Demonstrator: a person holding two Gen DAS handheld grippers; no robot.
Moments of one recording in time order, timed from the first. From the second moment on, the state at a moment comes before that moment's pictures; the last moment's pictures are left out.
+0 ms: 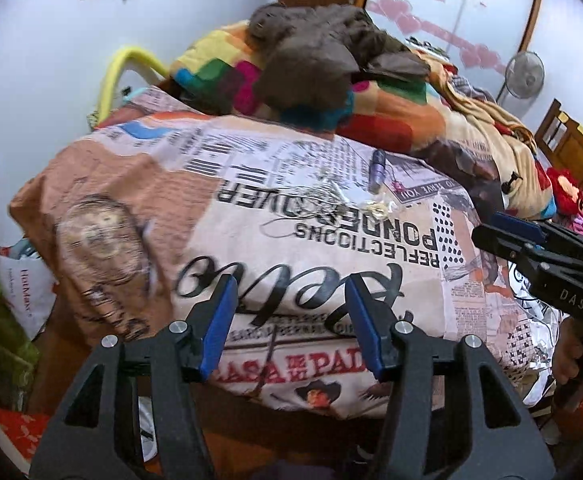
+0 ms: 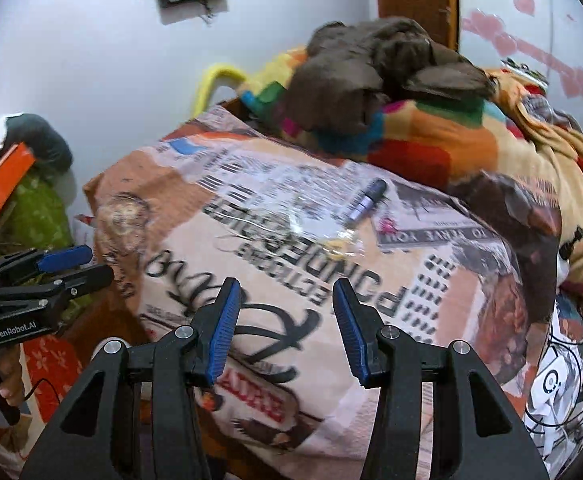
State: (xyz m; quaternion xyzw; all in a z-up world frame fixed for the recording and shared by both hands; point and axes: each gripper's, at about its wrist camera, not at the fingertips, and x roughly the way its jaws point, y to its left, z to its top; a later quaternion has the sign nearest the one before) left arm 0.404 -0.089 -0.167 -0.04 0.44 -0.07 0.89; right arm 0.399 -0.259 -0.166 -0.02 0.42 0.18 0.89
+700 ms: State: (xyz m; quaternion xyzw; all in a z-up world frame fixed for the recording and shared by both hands) left arm 0.542 -0.114 -0.231 -0.06 0.47 -0.12 0.87; right arm 0.498 -0.266 -0.246 -0.01 0.48 0.19 0.85
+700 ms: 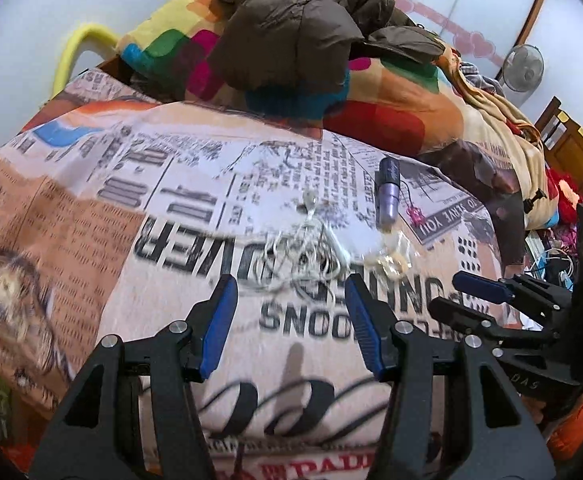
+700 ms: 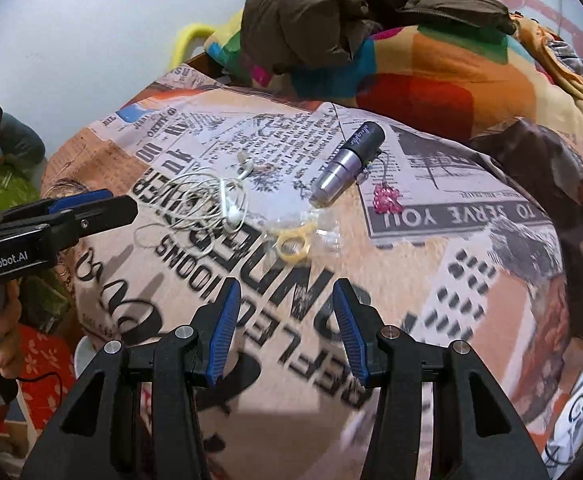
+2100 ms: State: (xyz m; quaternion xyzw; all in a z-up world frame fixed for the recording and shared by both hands) left arm 0.529 -0.125 -0.237 -0.06 0.45 -0.13 0.88; right arm 0.492 -0.260 -0.230 -0.04 0.46 0.18 0.87
